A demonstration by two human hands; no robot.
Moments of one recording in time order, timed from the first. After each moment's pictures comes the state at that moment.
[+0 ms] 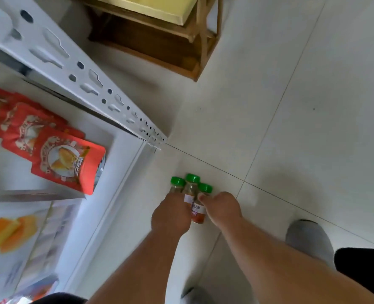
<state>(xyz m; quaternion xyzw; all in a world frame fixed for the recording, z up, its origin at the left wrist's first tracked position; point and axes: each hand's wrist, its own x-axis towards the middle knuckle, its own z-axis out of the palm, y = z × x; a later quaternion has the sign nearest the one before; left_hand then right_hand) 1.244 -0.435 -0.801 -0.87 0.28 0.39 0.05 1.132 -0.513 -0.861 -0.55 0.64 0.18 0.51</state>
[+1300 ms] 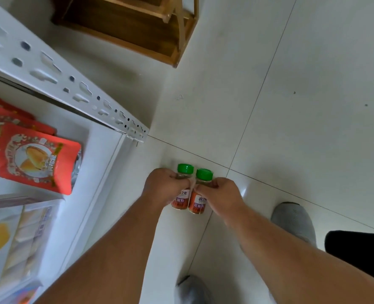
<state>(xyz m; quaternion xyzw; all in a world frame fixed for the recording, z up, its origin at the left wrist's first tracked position) 1.260 -0.480 -0.801 -0.85 0.17 0.49 -0.11 1.102 -0.532 -0.821 -0.45 0.62 0.02 0.65</state>
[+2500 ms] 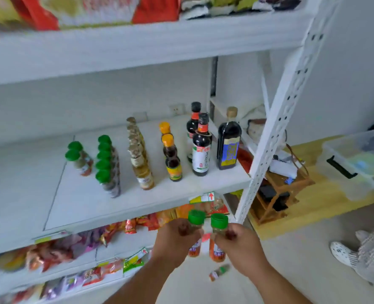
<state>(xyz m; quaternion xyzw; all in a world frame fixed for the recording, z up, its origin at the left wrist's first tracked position) 1.190 -0.247 0.015 -0.86 -0.03 0.14 -0.48 1.136 -0.439 0.010 -0.82 0.20 0.06 0.53</state>
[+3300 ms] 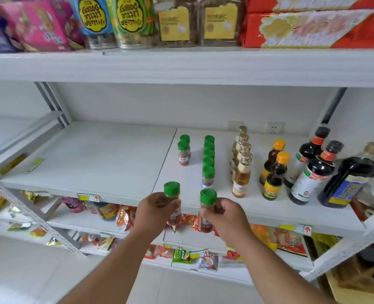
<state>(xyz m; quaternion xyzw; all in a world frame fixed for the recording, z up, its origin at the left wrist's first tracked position) 1.181 0.019 0.090 -0.84 -0.23 -0.07 -0.48 1.226 -0.190 0.070 -0.82 -0.03 0.12 0.56</state>
